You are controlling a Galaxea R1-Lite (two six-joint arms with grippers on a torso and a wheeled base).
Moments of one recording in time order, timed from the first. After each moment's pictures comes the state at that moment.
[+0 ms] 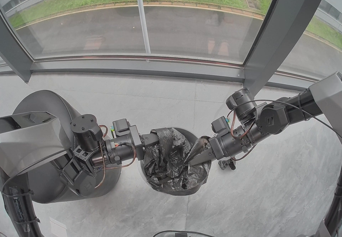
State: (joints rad) left arm -0.39 2.19 -0.68 -1.55 -0.81 -1.16; right arm 0.48 2.10 -1.33 0.22 0.84 0.14
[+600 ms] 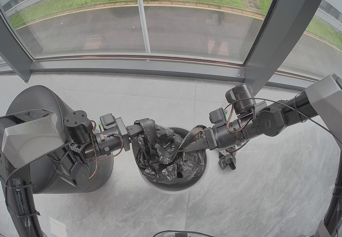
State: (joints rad) left arm -0.26 2.24 -0.75 -1.55 -0.80 -1.16; right arm 0.47 2.13 -1.32 -0.01 0.80 0.25
